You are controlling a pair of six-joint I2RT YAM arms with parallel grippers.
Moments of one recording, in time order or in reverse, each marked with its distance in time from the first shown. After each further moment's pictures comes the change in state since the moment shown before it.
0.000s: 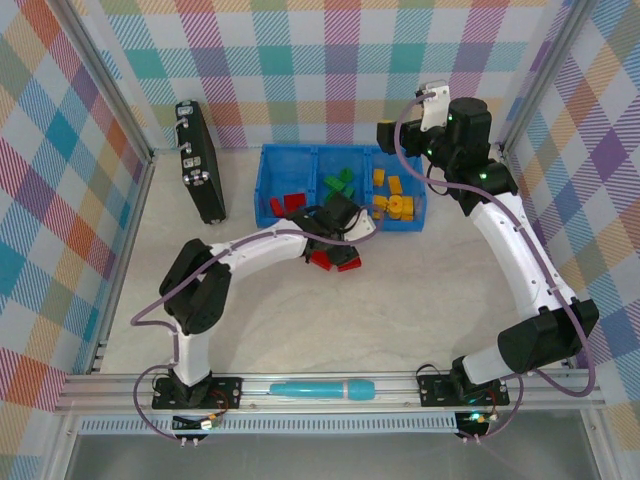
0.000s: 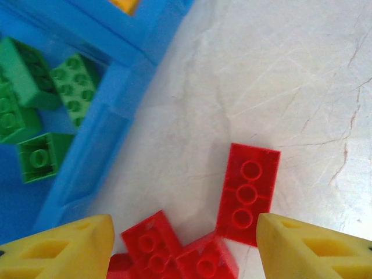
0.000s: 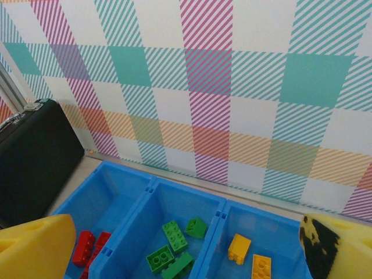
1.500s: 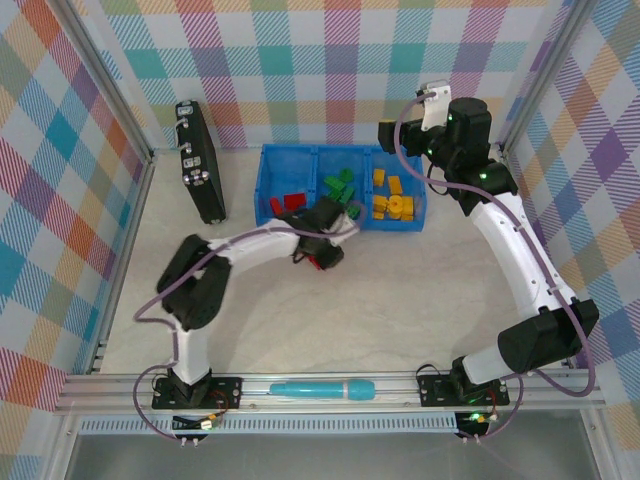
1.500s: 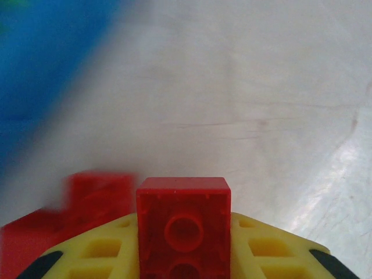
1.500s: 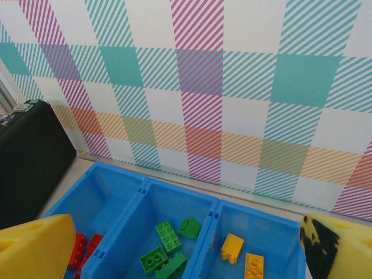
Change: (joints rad) left arm 0.134 -0.070 -0.130 0.007 0.129 -0.211; right arm 0.000 0.000 0.000 0.000 0.031 -0.005
